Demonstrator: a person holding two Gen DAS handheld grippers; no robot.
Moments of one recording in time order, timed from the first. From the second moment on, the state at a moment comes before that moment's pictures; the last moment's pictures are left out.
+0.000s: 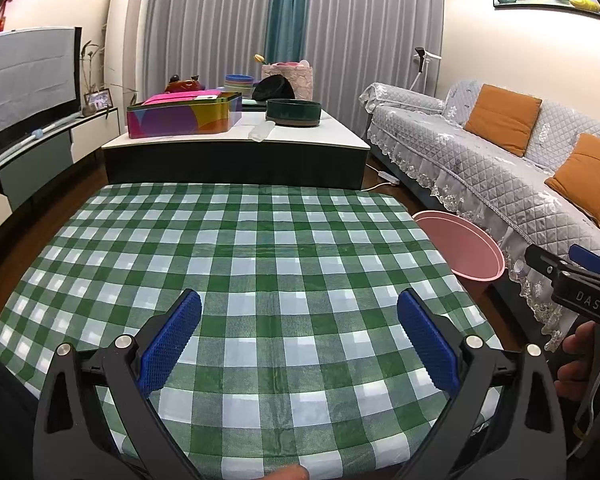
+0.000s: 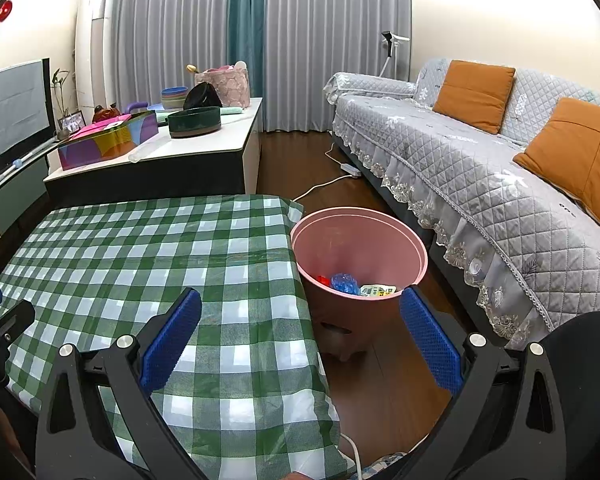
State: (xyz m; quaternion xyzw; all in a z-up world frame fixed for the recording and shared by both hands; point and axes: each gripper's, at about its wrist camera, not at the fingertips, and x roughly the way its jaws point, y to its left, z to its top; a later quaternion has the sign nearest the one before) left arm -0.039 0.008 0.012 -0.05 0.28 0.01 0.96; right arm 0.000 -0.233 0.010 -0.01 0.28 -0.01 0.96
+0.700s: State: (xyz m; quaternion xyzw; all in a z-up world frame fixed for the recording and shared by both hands) left arm -0.040 0.004 0.010 -0.04 0.28 0.01 0.96; right arm 0.000 -0.234 0.008 -0.01 0.29 -0.01 0.96
